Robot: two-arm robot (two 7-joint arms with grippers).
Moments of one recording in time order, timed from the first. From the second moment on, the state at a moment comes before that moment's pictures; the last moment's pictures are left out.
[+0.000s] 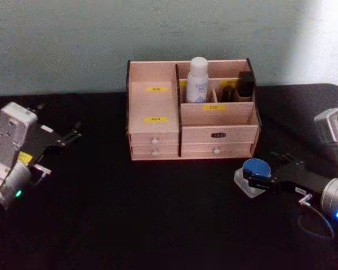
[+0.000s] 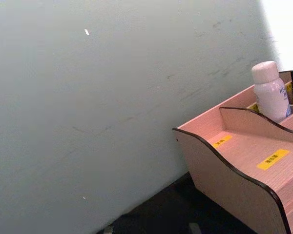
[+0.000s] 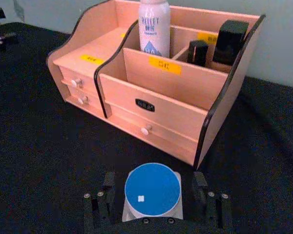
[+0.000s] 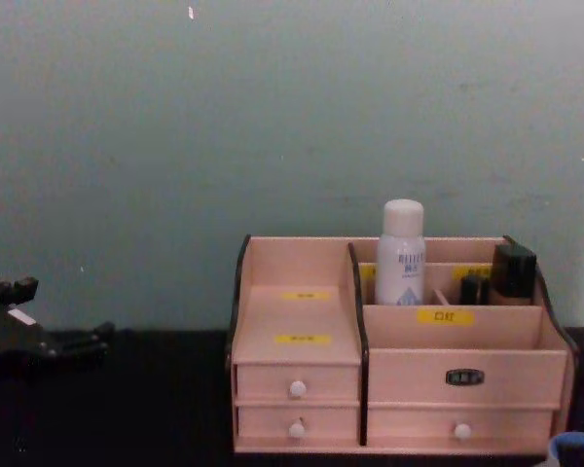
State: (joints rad) left arm -0.20 0.60 0.45 -1.41 -0.25 -0.12 0.03; right arm 0.00 0.59 -0.24 -1.66 0.46 0.33 0.36
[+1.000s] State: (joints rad) left arm -0.20 0.60 0.45 -1.41 -0.25 -0.12 0.03; right arm 0.02 0.60 -0.28 -1.63 0.46 0.34 0.35
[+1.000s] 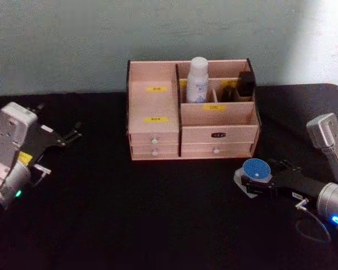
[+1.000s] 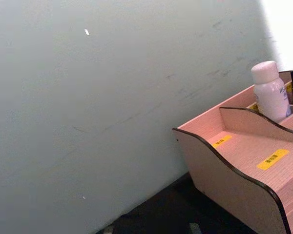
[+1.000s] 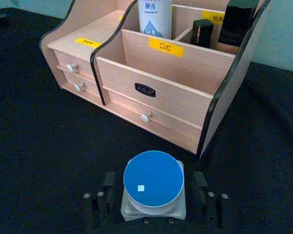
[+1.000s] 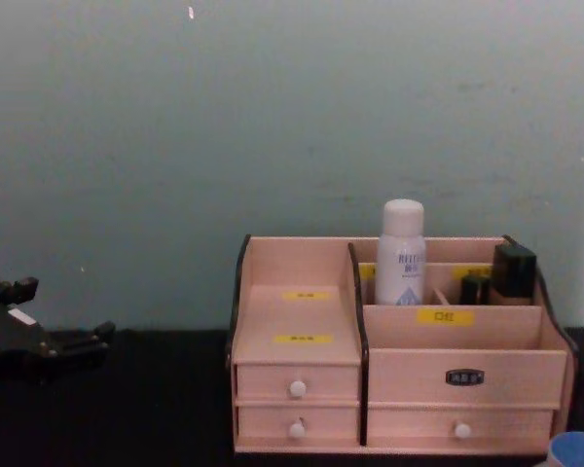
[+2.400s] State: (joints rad) left arm -0.20 0.60 0.45 -1.41 -0.25 -0.12 0.03; right arm 0.02 0.60 -0.28 -1.63 0.45 0.33 0.35
